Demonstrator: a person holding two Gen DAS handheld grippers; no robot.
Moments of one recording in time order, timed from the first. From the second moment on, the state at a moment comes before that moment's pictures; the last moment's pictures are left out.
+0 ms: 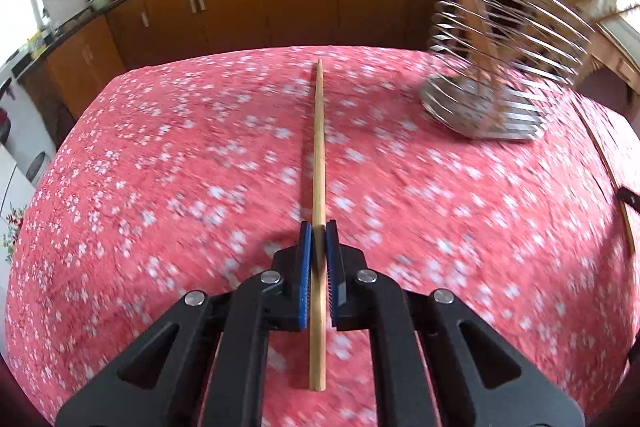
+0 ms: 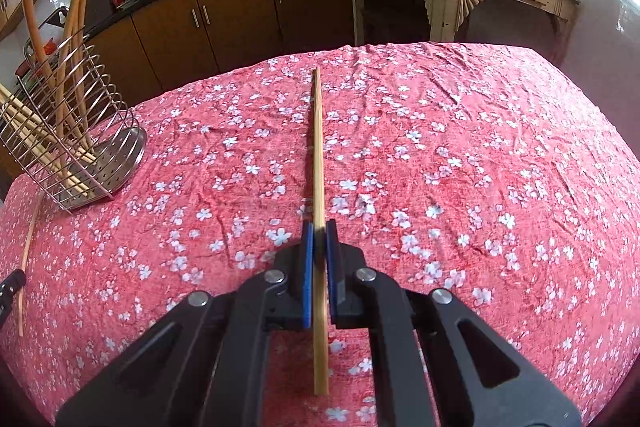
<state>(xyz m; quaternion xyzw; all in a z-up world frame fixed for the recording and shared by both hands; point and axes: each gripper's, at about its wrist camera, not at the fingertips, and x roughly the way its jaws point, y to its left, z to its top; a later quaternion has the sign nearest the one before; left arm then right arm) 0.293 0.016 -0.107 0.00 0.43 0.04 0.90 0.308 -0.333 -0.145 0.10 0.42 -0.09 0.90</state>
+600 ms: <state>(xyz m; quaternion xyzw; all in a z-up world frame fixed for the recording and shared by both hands) 0.256 0.063 -0.106 -0.02 0.43 0.01 0.90 0.275 -0.317 -0.144 0.09 0.41 -0.07 0.90</state>
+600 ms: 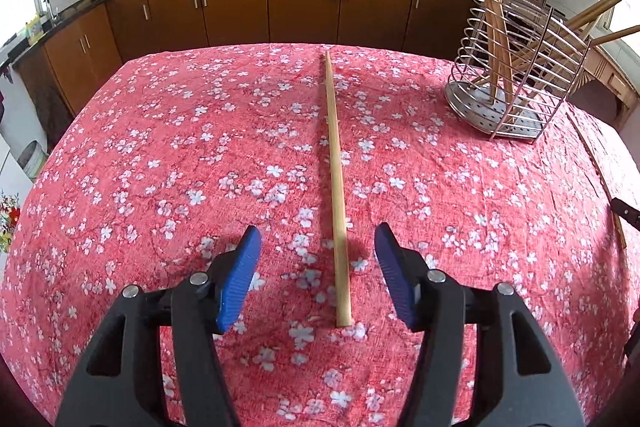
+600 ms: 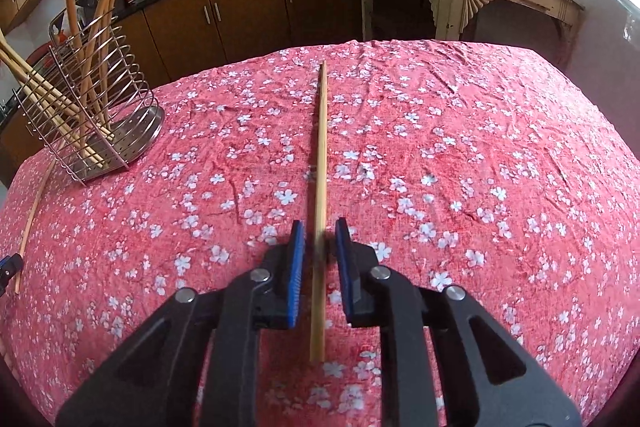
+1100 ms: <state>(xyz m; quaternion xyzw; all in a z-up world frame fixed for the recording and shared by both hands) 0.262 0.045 -0.109 0.02 0.43 0.02 0.90 0.276 -0.314 -0.145 0.07 0.42 -0.08 0.90</state>
